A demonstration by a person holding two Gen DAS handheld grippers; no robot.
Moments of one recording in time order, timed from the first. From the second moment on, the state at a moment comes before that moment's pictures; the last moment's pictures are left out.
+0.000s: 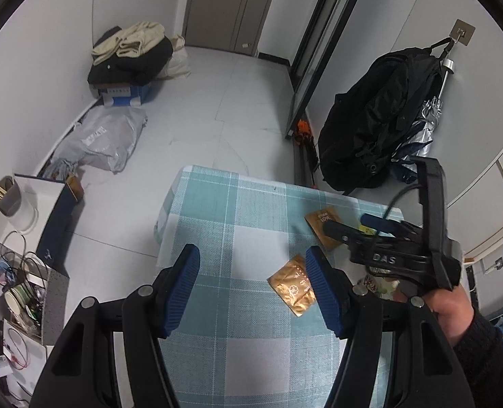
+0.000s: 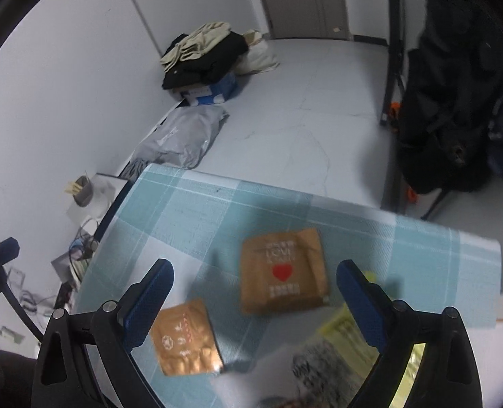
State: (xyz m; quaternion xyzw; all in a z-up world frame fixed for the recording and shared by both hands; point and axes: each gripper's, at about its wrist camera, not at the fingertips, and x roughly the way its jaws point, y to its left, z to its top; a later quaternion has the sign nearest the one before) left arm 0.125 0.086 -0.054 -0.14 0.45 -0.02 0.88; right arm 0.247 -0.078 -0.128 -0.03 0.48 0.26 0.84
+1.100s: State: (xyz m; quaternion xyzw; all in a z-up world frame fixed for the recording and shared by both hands) left arm 0.132 0.108 -0.061 -0.20 0.45 0.02 0.87; right arm 0.259 -0.085 -0.144 -0.02 0.52 0.23 0.83
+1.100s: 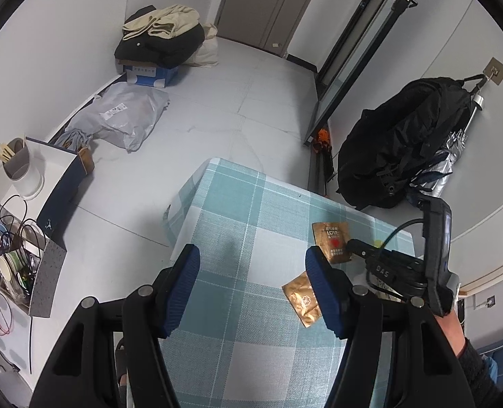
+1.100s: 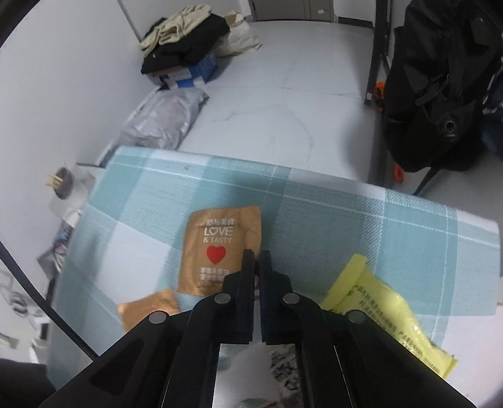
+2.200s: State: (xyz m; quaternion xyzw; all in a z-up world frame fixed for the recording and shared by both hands) left arm 0.164 0.012 -0.128 -0.01 0.57 -0.07 0.82; right arm 0.138 -0.208 -0.038 0.16 0.41 0.27 0.86
